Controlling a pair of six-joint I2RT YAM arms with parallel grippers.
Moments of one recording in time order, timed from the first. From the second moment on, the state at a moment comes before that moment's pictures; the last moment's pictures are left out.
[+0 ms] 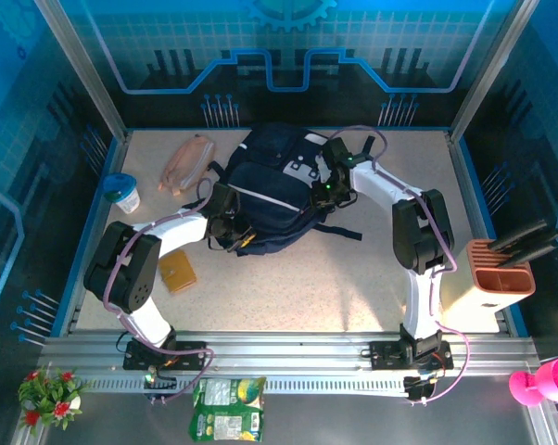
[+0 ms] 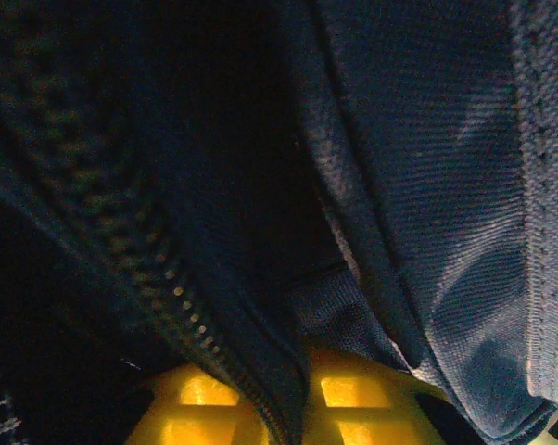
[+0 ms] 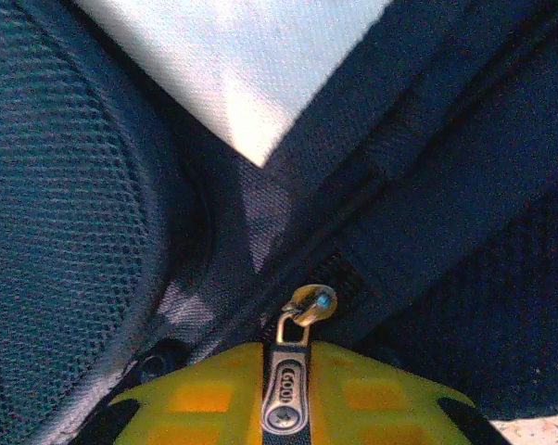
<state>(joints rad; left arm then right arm) -0.34 1.69 0.93 -0.36 0.32 -1.08 0.37 2.04 1.58 -0.76 -0.19 0.23</state>
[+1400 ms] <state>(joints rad) -0.34 1.70 0.93 -0.35 0.32 -1.08 0.64 1.84 1.32 -0.67 0.03 0.34</state>
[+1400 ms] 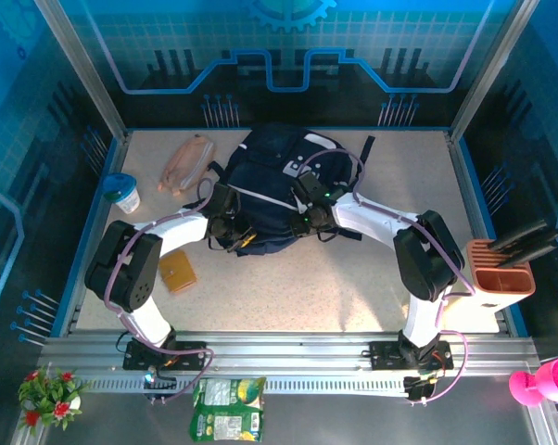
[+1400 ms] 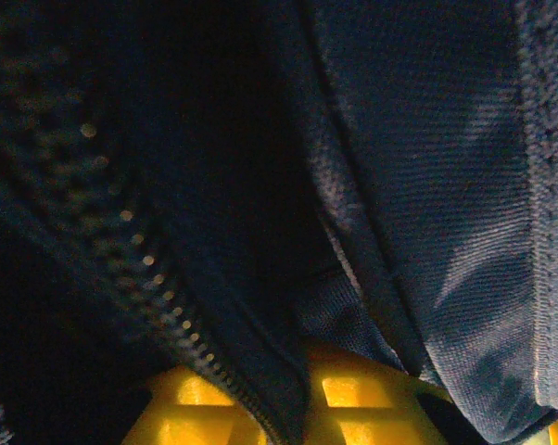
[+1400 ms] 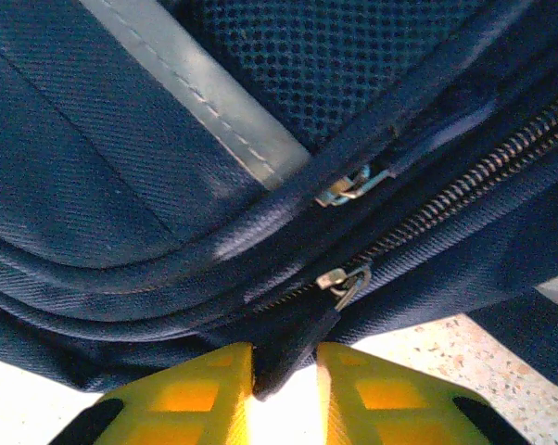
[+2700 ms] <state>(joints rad) -0.34 1.70 0.93 -0.35 0.32 -1.08 0.63 1.90 1.37 -0.73 0.08 0.41</state>
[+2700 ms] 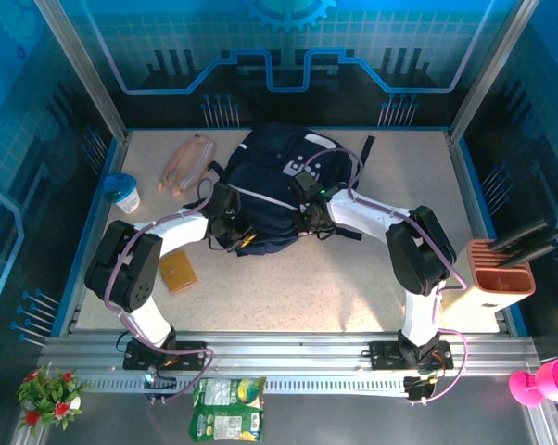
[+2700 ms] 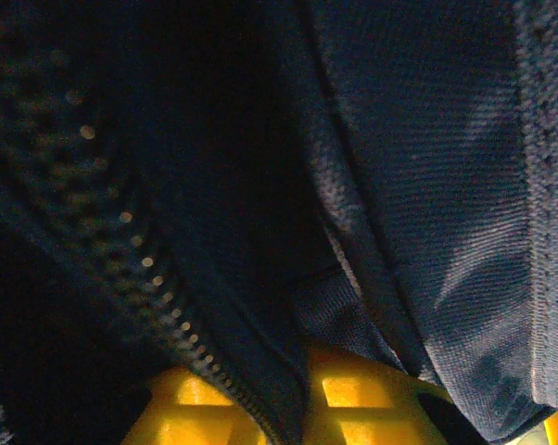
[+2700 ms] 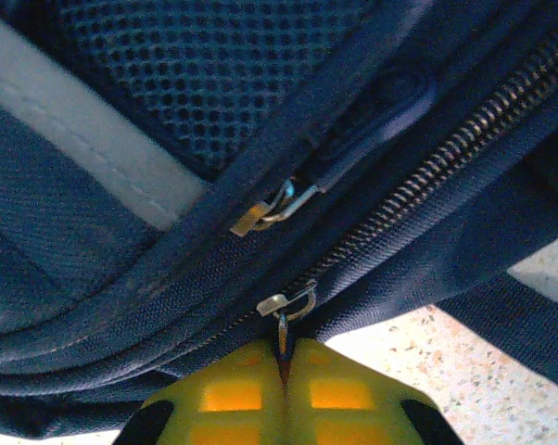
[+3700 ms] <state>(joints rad) -0.43 1.61 1.04 -0.45 0.29 -0.92 0.47 1.64 1.16 -0.57 0.00 0.33</state>
